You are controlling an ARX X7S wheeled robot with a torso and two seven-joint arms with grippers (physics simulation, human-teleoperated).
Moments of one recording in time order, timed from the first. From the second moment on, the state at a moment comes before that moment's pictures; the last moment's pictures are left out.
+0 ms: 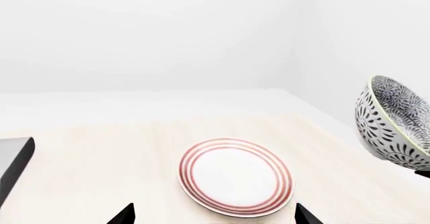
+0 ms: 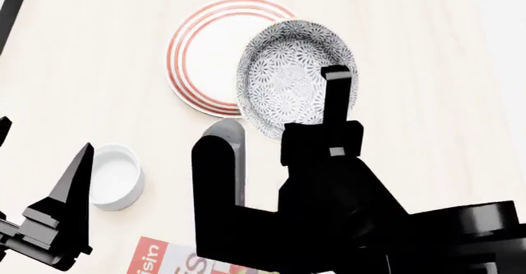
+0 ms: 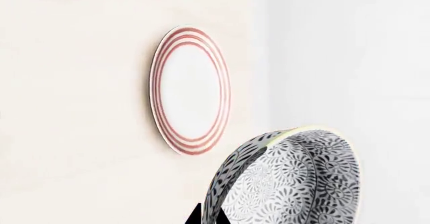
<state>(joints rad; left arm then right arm) -0.26 -0.57 0.12 0.64 -0.72 -0.41 -0.16 2.27 0.59 -2.27 -0.66 1.13 0.77 0.72</state>
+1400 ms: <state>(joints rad) -0.23 -0.59 0.15 0.63 -0.68 -0.36 -0.13 1.83 0.20 -2.15 0.51 0.69 0.35 0.39</state>
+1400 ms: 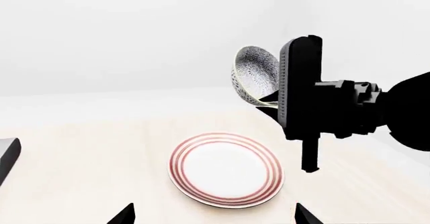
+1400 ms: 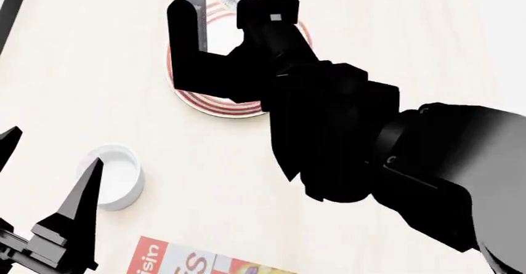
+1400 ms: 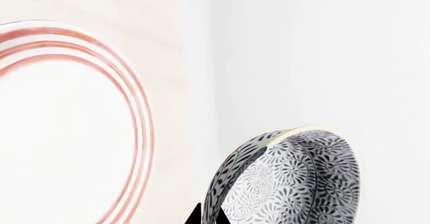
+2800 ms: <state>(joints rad) -0.20 -0.60 0.15 0.60 -0.71 -0.32 -0.09 1.53 0.06 -1.78 0.96 0.28 0.18 0.08</state>
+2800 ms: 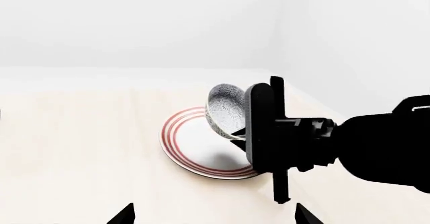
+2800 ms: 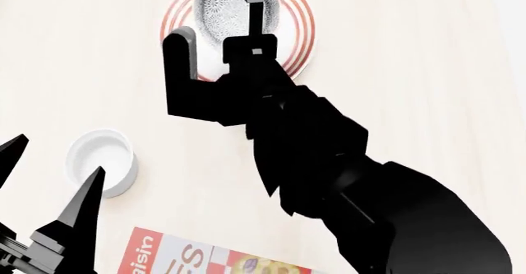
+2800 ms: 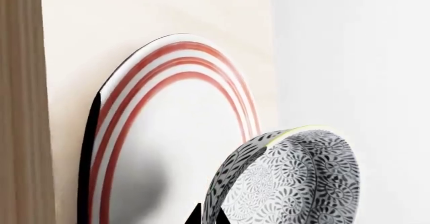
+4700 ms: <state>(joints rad) -0.13 -0.61 0.06 0.69 -0.71 -0.25 -0.17 1.59 0.82 -1.53 -0.40 0.39 0.53 0.45</state>
